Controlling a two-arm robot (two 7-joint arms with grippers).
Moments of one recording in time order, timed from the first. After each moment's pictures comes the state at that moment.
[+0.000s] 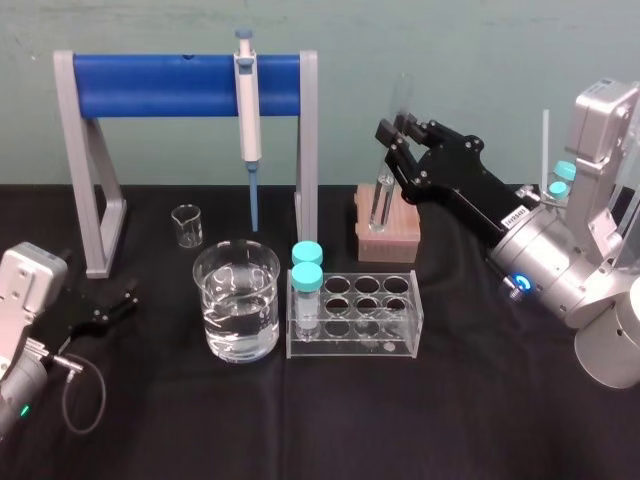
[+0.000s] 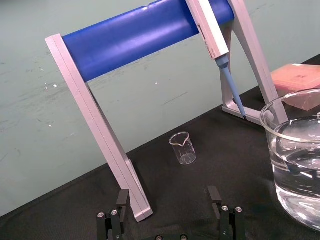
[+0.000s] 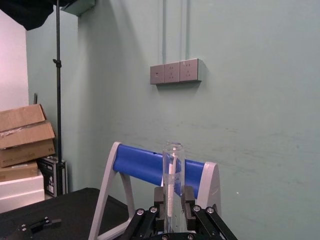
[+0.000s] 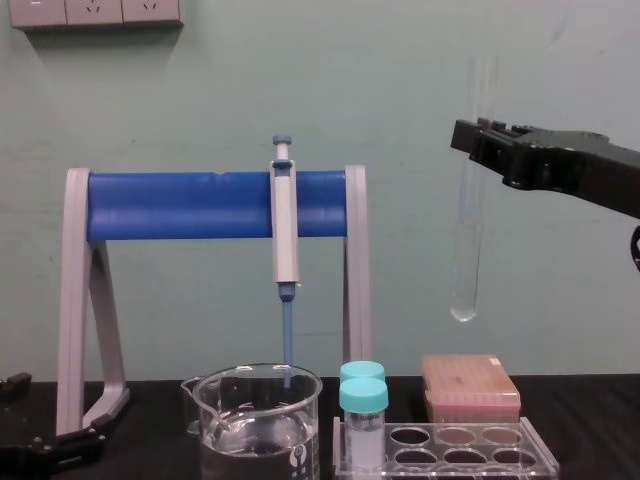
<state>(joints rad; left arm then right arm) -0.20 0.60 0.45 -1.41 -0.25 -0.12 0.03 0.30 0.36 -0.28 -1.59 0.45 -0.09 0.41</state>
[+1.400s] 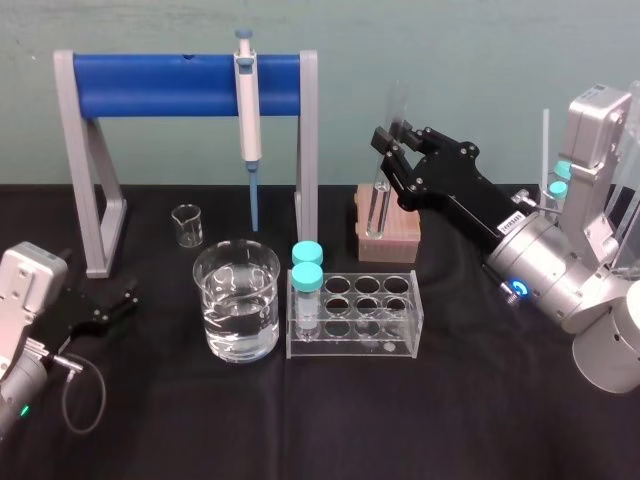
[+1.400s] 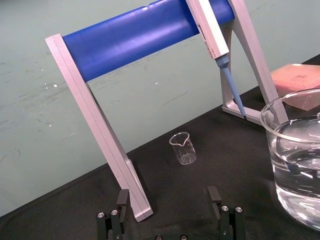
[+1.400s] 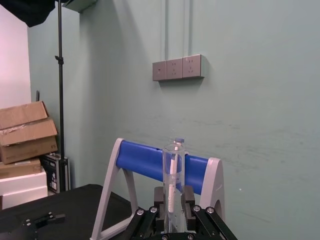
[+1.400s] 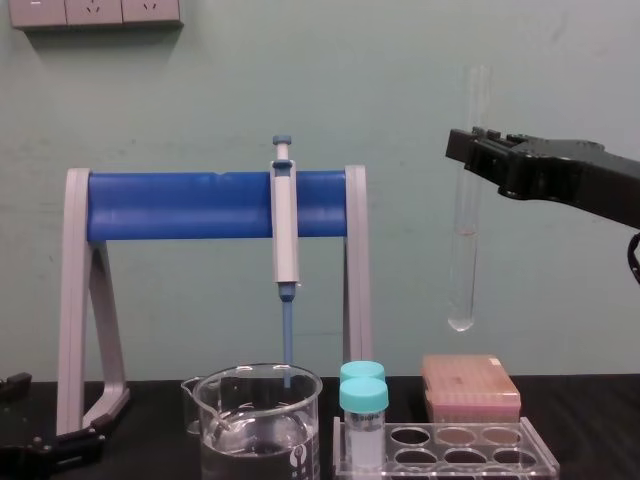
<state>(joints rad) -0.20 0.60 0.45 -1.41 -0.25 -0.12 0.03 0.30 0.36 -0.29 -1.59 0.45 -0.08 0.41</state>
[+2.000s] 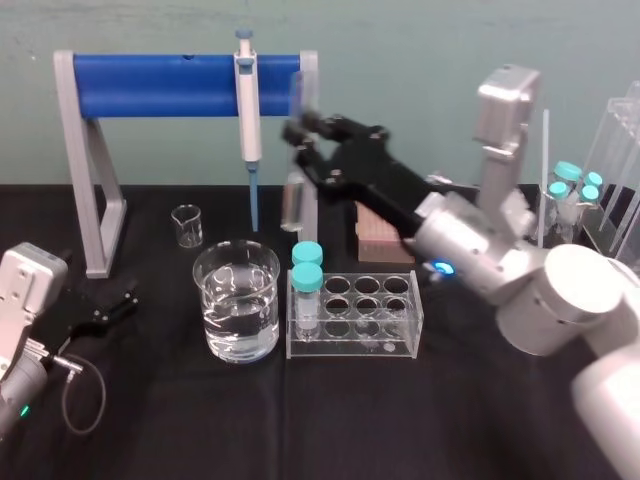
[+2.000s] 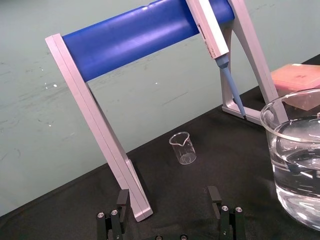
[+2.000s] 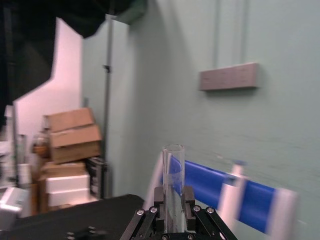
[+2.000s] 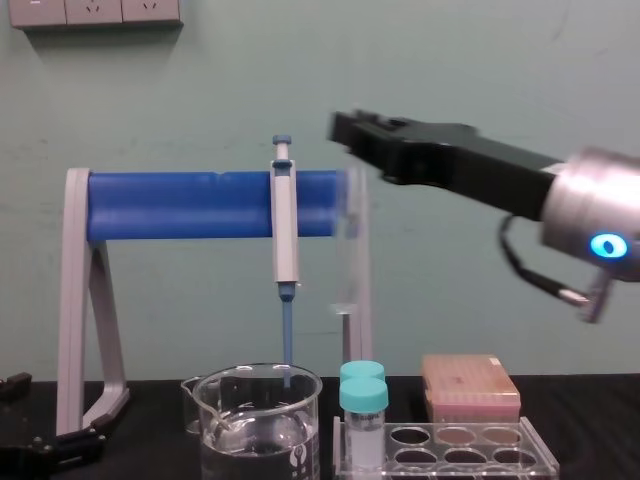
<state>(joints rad) -0.20 0.60 0.45 -1.41 -0.25 -0.12 0.03 0.45 0.27 -0.41 -1.44 0.46 -0.14 0.54</state>
